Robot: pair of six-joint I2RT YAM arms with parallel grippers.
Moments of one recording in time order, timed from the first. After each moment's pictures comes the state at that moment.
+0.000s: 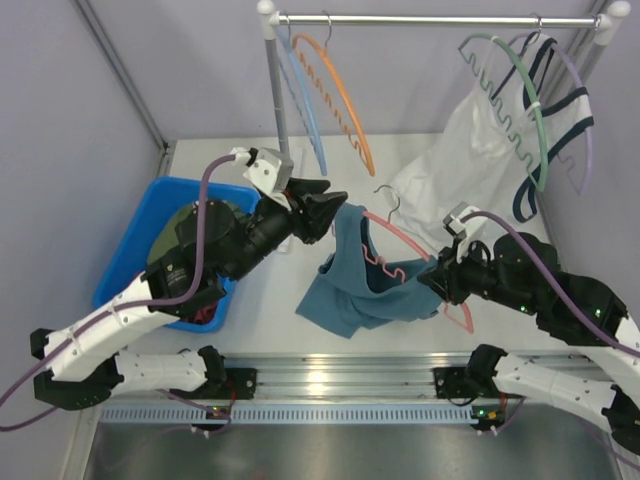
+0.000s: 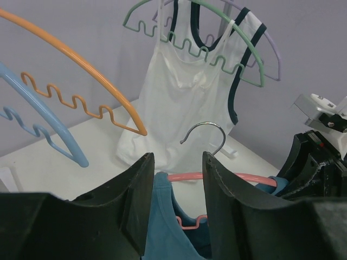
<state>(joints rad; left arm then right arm) -1.13 1.06 1.41 -0.20 -0.33 -0.12 0.92 0.70 1.20 -0.96 0.06 0.19</state>
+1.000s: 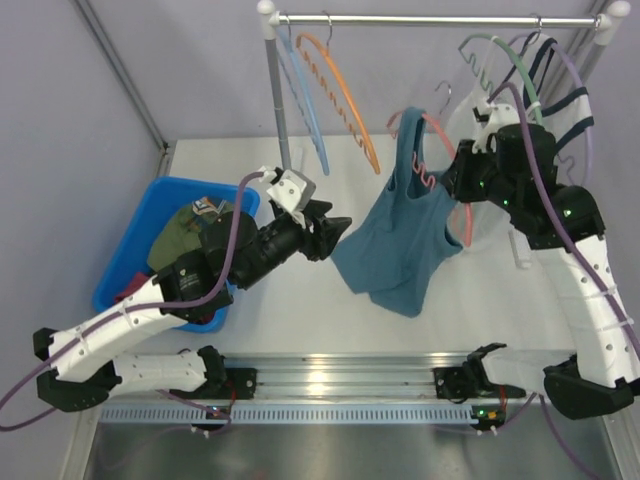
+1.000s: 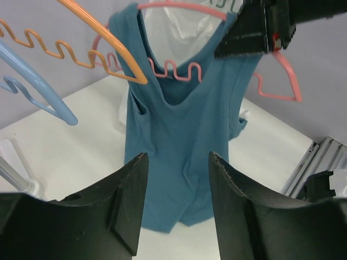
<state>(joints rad) -1.13 1.04 1.30 -0.26 -0.31 -0.11 0.40 1.15 1.61 -0.97 0.08 0.23</state>
